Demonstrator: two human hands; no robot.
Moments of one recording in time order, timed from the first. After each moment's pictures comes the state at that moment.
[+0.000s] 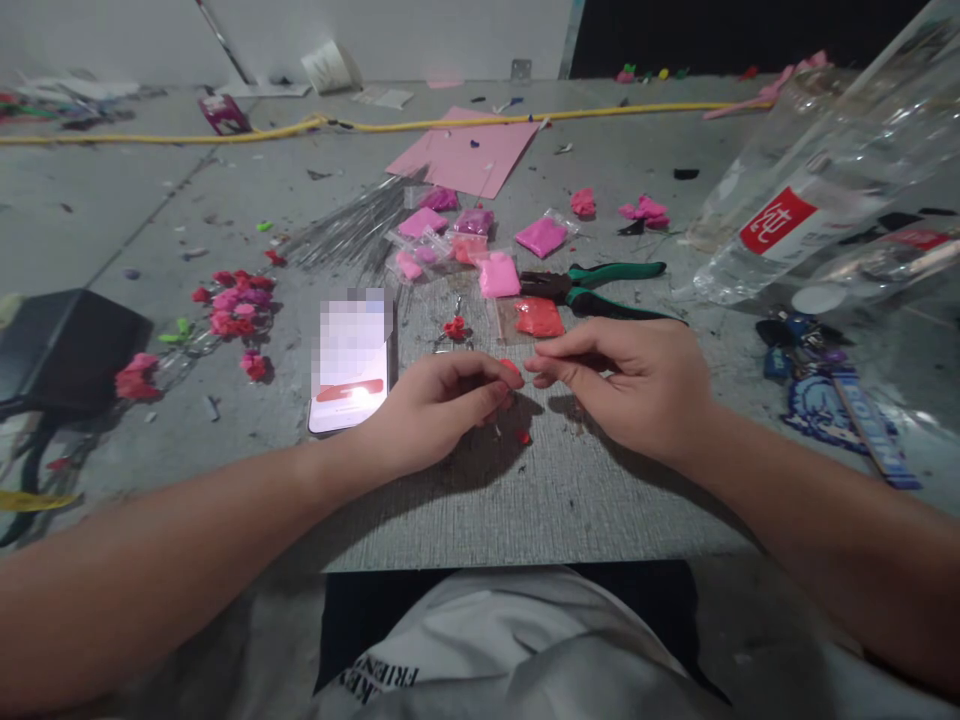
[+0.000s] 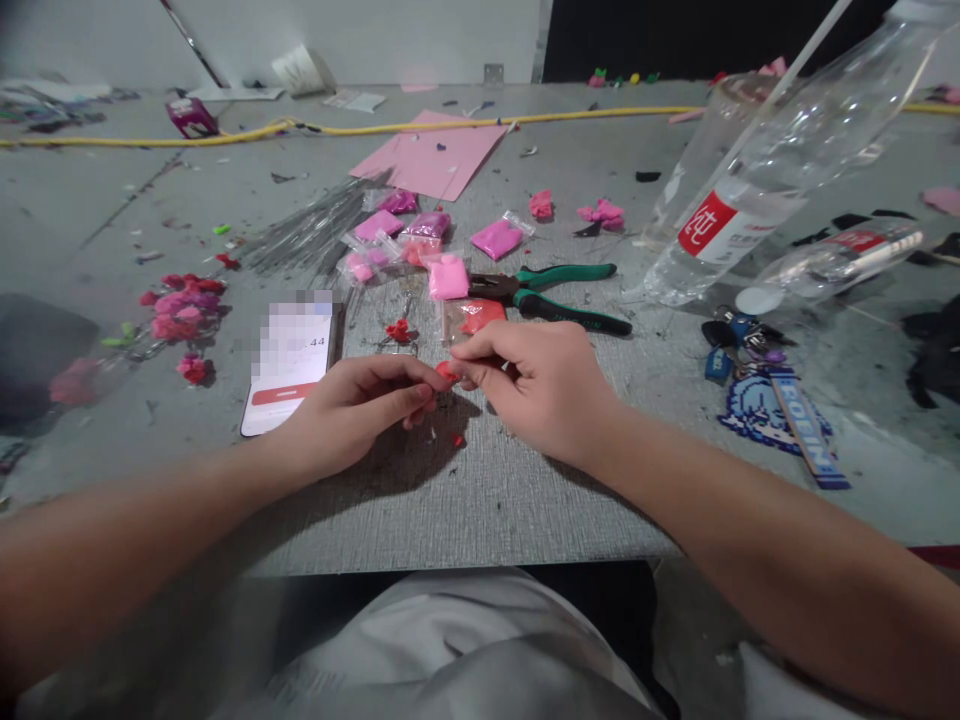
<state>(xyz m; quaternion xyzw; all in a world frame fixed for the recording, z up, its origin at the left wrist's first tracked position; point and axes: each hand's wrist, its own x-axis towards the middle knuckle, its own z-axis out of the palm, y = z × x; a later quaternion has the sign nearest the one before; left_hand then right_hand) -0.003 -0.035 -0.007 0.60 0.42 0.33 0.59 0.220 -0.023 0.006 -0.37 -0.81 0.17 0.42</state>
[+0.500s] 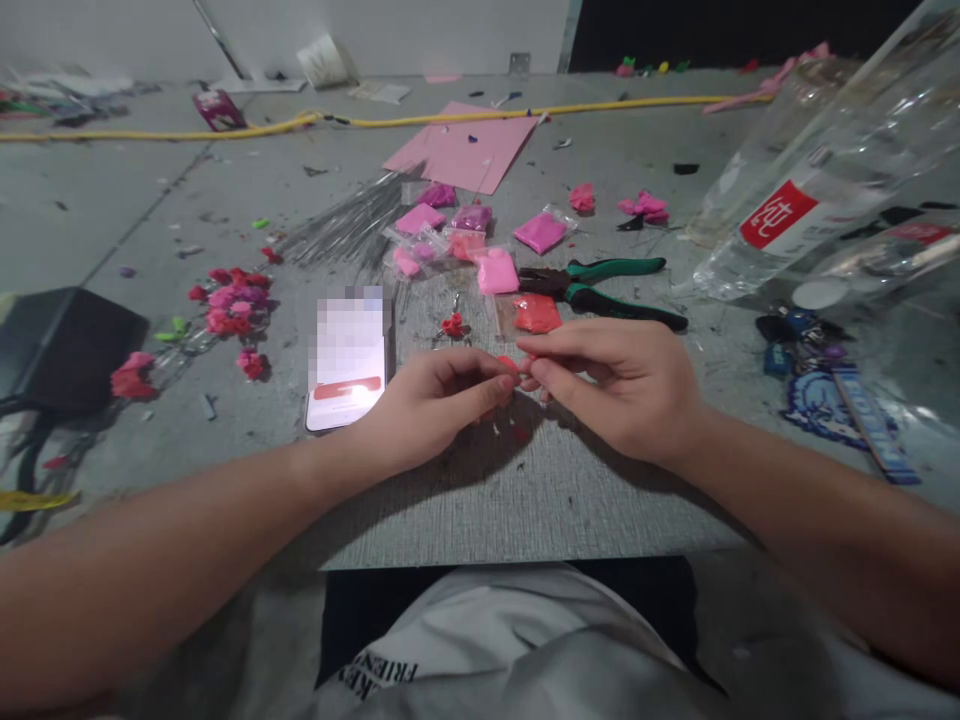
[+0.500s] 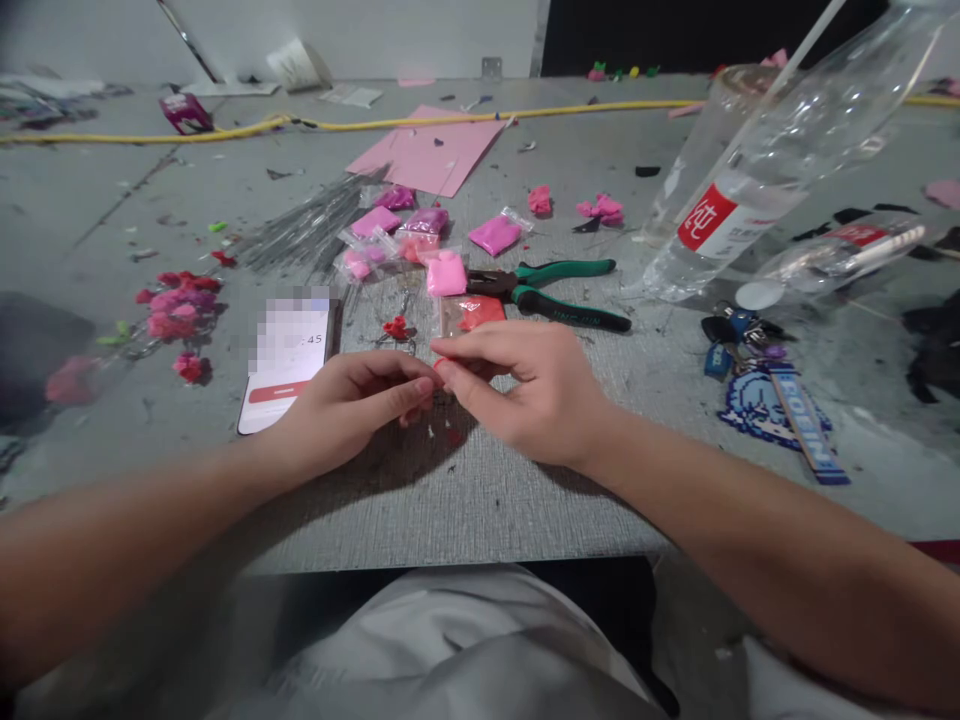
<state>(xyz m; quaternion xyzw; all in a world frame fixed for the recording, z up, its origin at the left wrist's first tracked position) -0.004 -0.034 -0.004 0.61 0.42 0.32 0.59 0.214 -0.026 0.004 -0.32 -0.80 0.22 0.45</state>
